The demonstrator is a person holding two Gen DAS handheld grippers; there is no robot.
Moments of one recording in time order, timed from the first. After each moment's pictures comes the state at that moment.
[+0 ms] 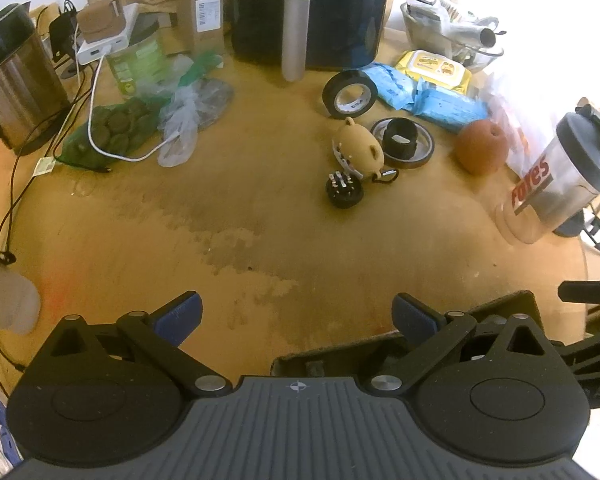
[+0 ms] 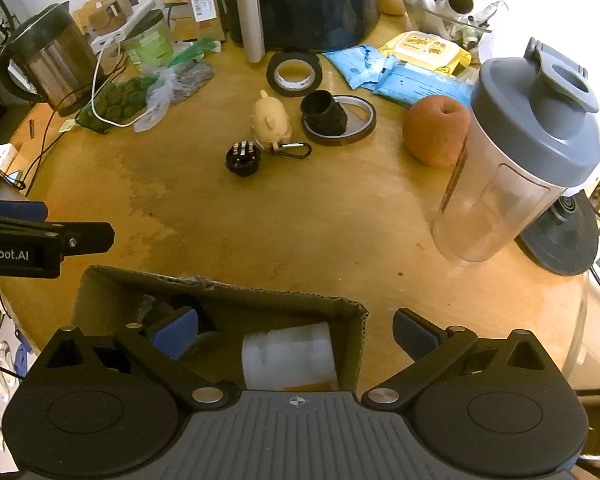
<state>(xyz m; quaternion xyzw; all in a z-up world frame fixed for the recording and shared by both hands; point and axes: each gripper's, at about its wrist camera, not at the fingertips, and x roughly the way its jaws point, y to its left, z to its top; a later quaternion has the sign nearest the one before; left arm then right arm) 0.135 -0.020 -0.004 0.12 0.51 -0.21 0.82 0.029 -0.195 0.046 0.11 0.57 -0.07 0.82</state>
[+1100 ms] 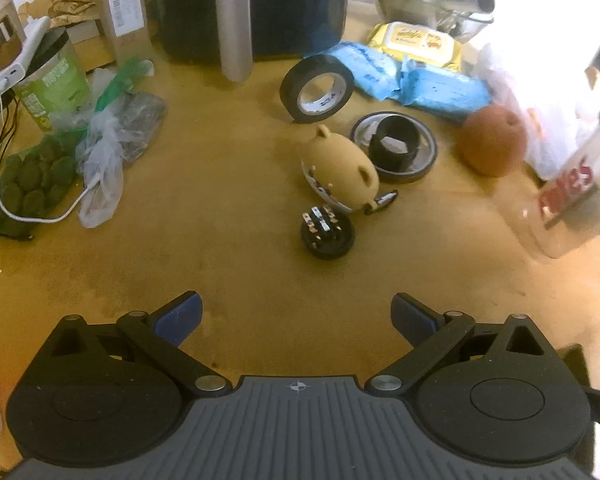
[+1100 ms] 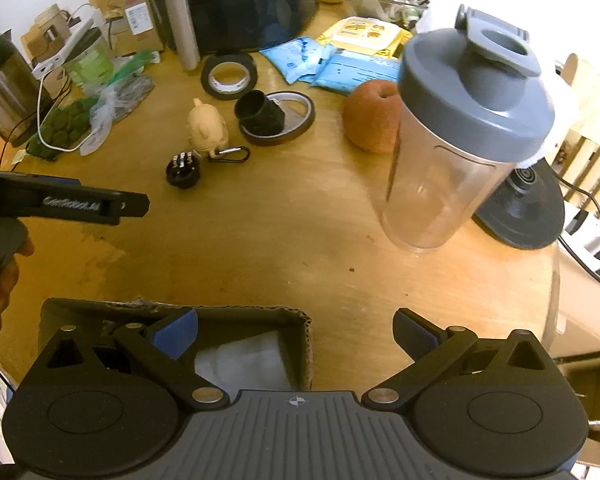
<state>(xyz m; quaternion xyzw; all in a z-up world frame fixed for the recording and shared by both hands) 0.207 -0.076 -0.063 0.17 0.52 -0.27 0.79 0.030 -0.221 0.039 0.13 0.57 -0.14 0.80</state>
